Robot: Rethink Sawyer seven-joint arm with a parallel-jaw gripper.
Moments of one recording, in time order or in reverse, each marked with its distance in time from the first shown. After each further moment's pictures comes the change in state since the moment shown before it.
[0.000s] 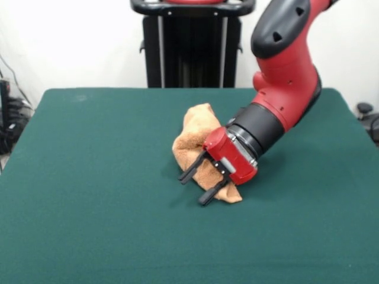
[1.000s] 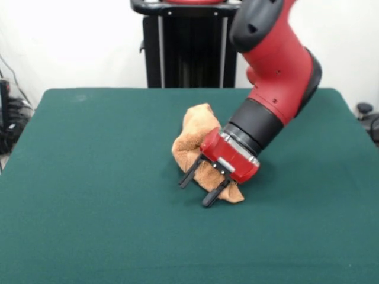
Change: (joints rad) arm -0.119 -0.248 0.238 0.018 -0.150 -0.007 0.000
